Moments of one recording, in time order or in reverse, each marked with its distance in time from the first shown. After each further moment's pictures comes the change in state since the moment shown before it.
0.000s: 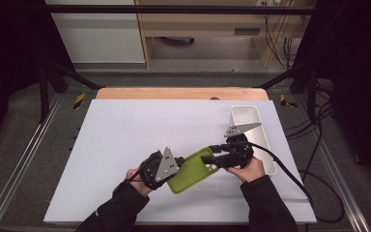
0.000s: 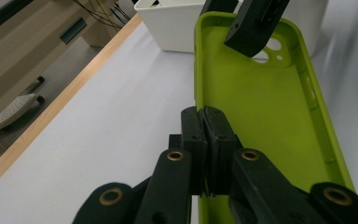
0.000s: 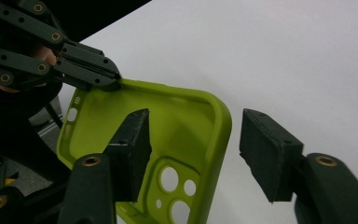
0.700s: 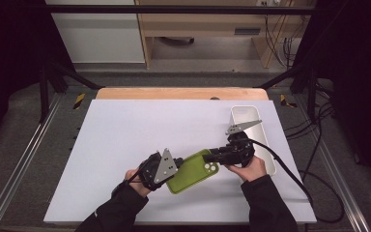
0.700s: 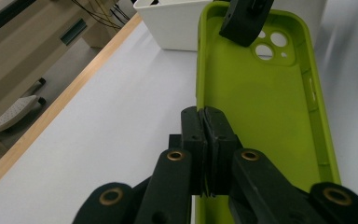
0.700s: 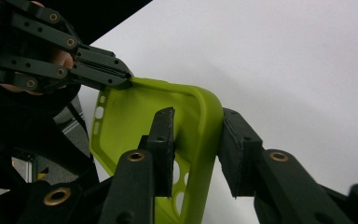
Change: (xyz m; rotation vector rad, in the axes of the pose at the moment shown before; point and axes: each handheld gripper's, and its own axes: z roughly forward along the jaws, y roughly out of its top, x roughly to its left) left arm -0.001 -0.004 0.000 0.002 0.003 0.016; right arm -0.004 0.003 -0.004 0.027 0.062 0.066
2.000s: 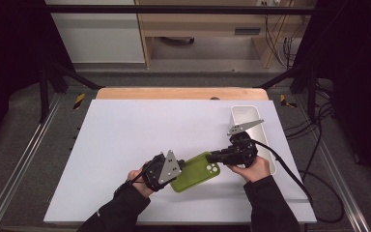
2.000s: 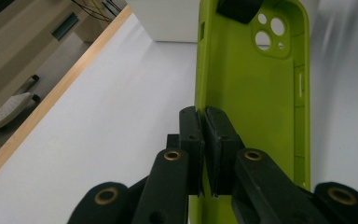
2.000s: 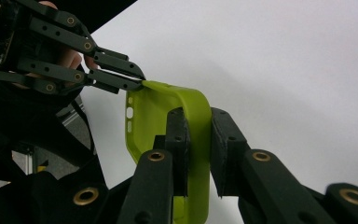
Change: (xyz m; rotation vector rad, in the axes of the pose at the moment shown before) left arm -0.004 -0.002 0.010 0.027 -0.026 0.011; right arm 0.004 0.000 -0.008 0.039 -0.017 -0.002
